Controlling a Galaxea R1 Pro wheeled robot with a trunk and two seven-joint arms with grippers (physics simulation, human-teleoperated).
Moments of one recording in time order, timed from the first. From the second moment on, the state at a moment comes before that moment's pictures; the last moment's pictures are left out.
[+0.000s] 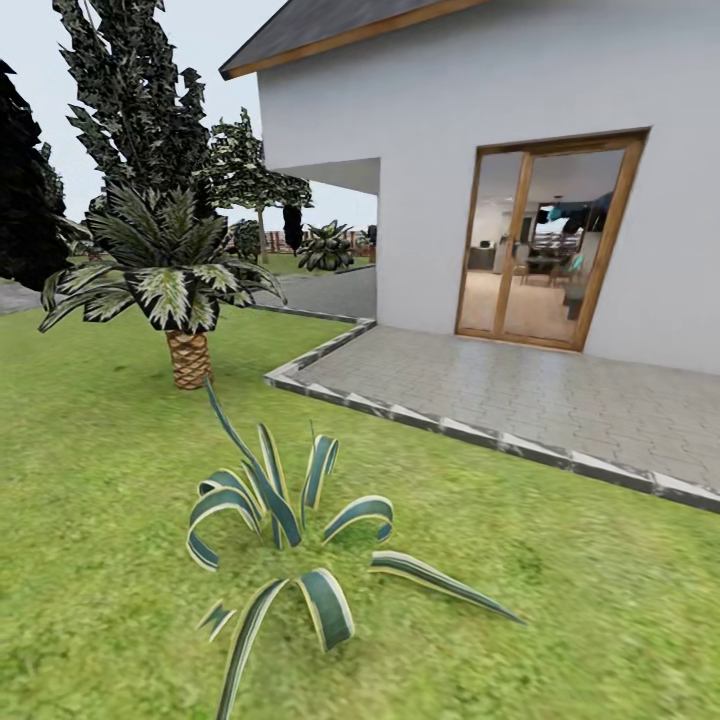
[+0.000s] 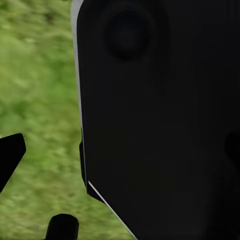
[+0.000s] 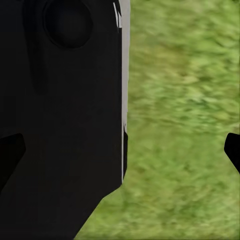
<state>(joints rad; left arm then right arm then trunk) 0.02 0.06 0.01 -0.03 0.00 0.01 -0.12 0.01 -0.06 0.00 0.01 0.00 0.00 -0.01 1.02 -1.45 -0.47</state>
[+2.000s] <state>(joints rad) 0.02 0.06 0.01 -0.03 0.01 0.01 -0.12 0.01 -0.06 0.00 0.01 0.00 0.00 -0.01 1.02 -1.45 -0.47</state>
